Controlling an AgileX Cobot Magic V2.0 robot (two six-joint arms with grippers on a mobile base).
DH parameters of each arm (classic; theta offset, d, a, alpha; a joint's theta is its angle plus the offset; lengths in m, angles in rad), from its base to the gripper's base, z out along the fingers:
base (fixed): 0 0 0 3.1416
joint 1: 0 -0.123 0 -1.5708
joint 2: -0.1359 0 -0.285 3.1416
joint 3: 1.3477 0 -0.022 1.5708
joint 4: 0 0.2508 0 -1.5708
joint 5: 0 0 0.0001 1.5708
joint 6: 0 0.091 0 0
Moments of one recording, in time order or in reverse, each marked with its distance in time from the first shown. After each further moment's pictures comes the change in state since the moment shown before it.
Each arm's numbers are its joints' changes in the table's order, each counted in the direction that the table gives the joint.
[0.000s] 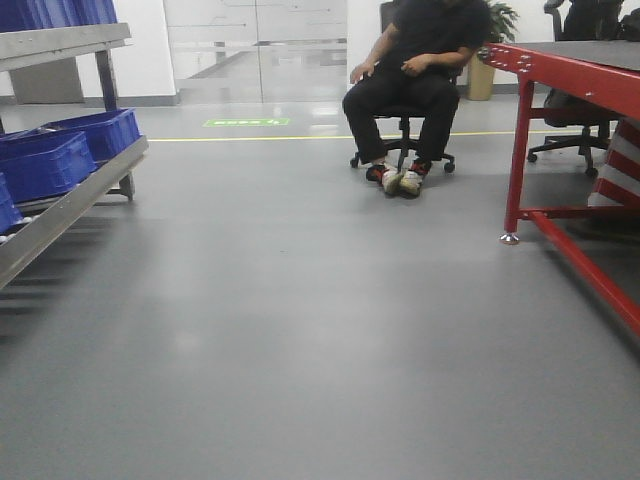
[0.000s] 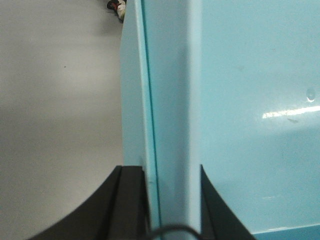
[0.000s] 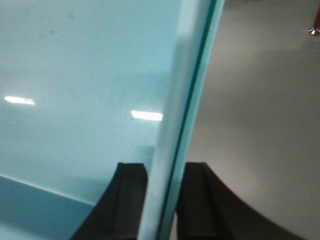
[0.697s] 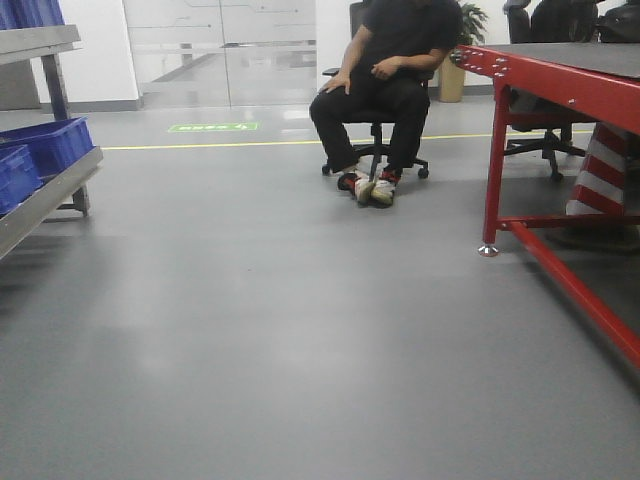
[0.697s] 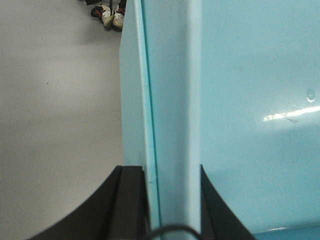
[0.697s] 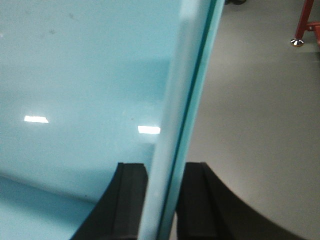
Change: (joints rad) left arm 0.000 0.000 0.000 0.000 0.000 0.000; right arm 0.000 0.000 0.000 0.000 0.002 0.000
